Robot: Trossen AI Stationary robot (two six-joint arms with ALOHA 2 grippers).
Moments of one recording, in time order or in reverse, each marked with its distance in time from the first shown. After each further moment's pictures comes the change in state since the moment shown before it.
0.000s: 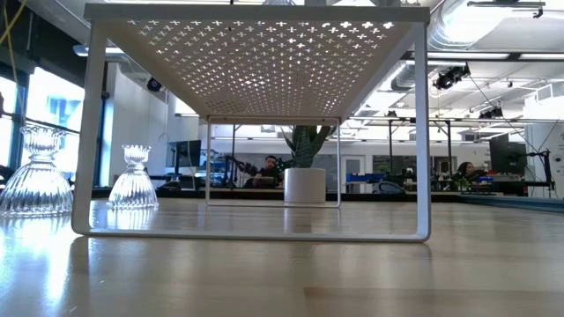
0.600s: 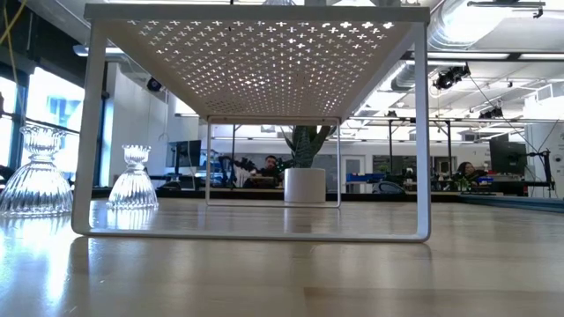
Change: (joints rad) left arm 0.000 0.000 0.000 -0.003 0.003 0.004; right arm -0.005 0.022 0.000 -0.022 -0.008 0.000
